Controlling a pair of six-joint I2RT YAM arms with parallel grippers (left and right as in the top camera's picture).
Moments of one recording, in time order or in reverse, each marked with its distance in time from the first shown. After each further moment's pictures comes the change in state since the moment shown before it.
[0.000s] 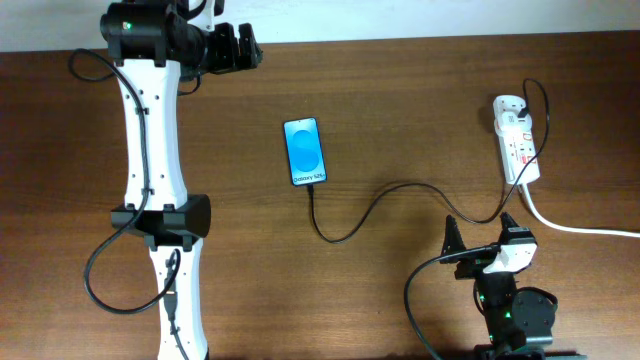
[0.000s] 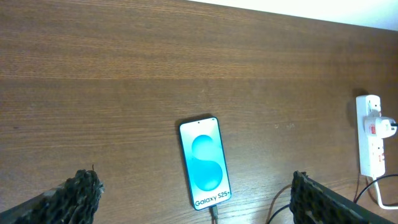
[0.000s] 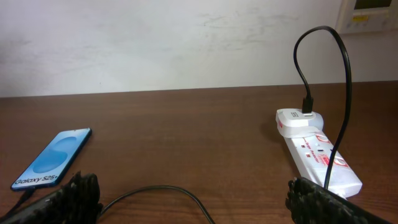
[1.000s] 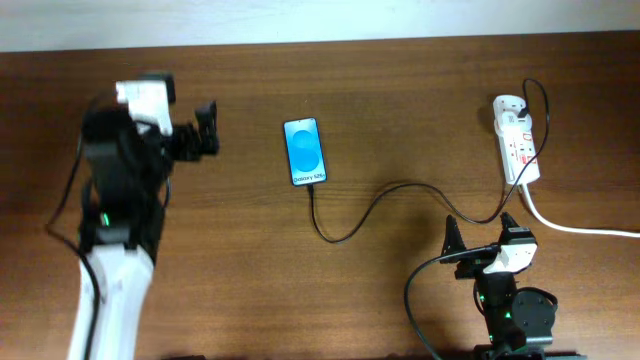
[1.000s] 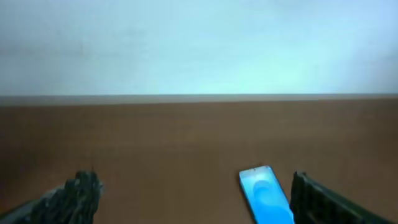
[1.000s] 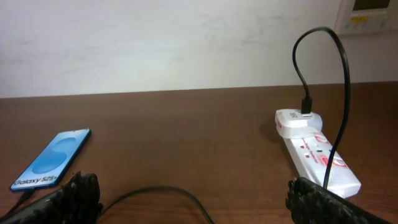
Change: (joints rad) left arm 0.126 -1.288 -2.124 1.508 -0.116 0.157; right arm 0.001 -0.002 0.000 0.000 0.004 -0.001
